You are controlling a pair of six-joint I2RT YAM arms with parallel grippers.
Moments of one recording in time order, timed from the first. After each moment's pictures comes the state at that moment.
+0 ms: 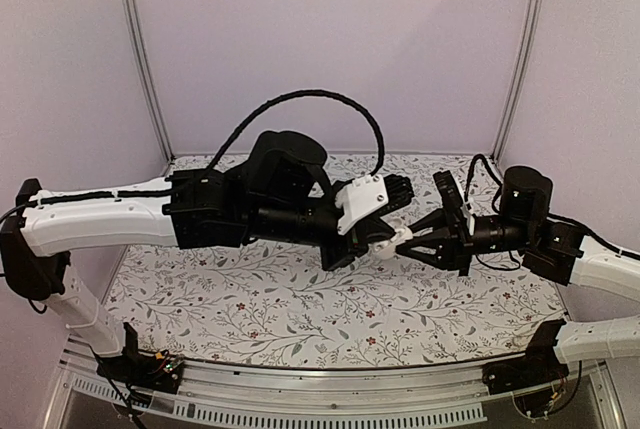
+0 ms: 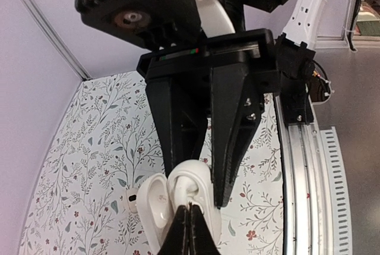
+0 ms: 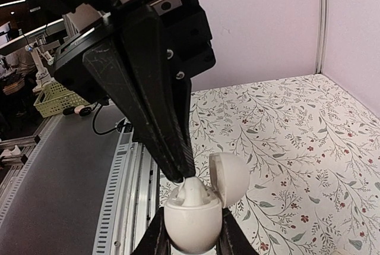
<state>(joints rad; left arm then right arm) -1.27 1.58 1.44 -0.30 0.03 0.30 0.78 0.94 0.65 0.12 -0.74 0.01</state>
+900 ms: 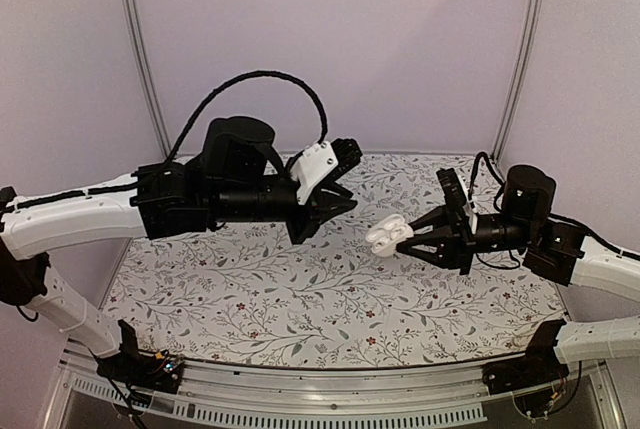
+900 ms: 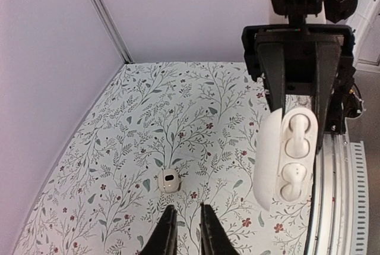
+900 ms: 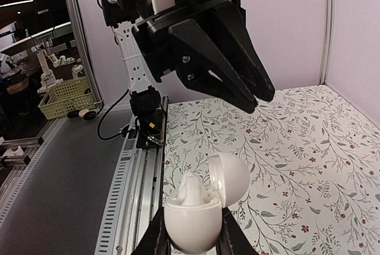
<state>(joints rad) -1.15 1.42 1.30 -0.24 -0.01 0.24 0.78 0.94 0.65 0.15 -0.75 0.02</state>
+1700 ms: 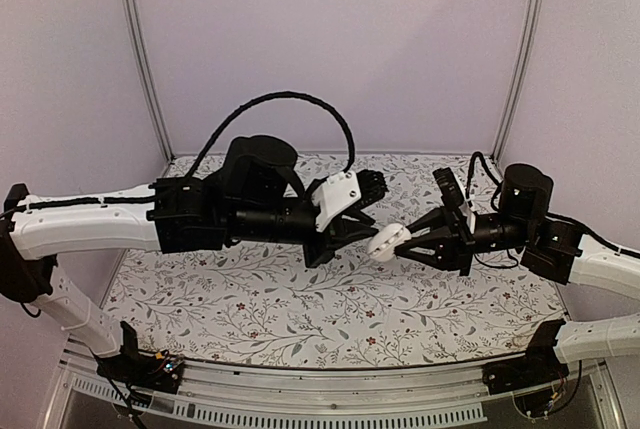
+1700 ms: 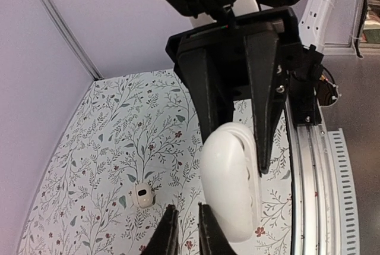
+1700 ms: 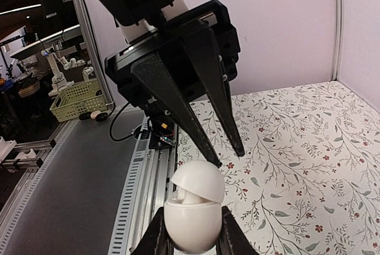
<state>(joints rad) -1.23 1.48 1.30 -0.20 0.06 0.30 0.78 0.96 0.66 0.16 -0.78 0.06</state>
